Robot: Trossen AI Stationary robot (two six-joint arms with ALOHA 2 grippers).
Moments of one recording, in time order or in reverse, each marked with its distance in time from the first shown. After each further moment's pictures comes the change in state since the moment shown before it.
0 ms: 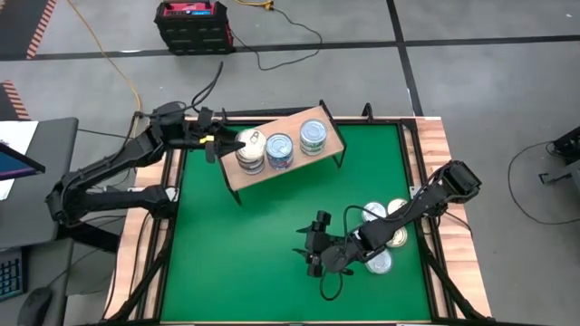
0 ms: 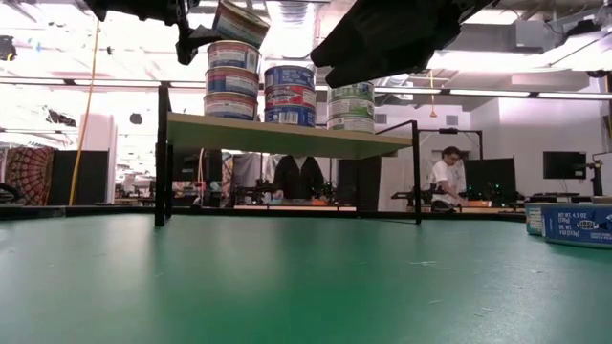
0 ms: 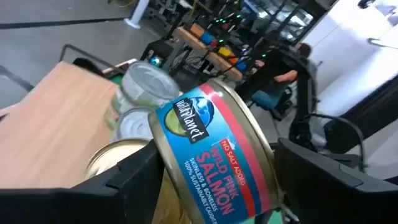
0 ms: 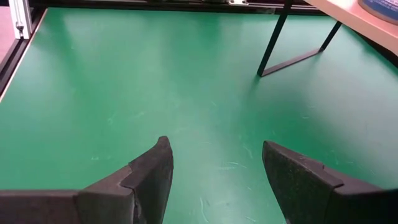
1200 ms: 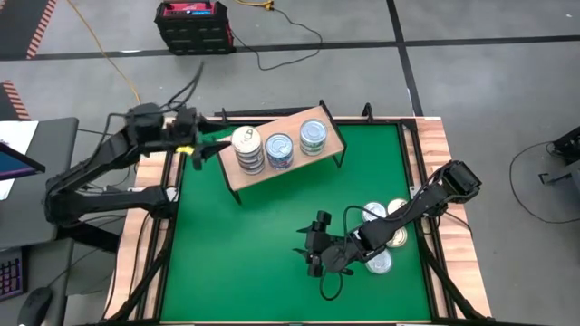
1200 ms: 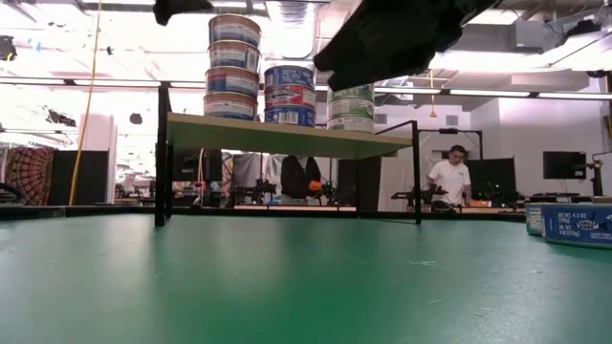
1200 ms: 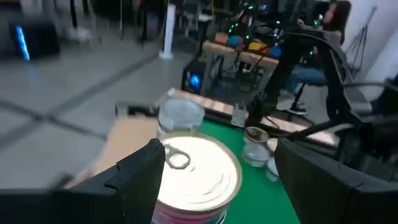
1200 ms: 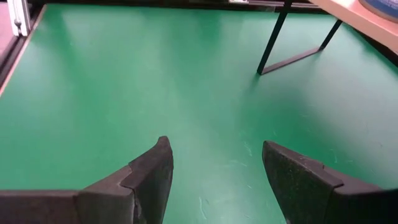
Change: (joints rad) left arm -0.106 -0.113 0.161 -0.290 -0.245 0.393; right arm 0.001 0.000 0.000 -0.015 -0.002 0.000
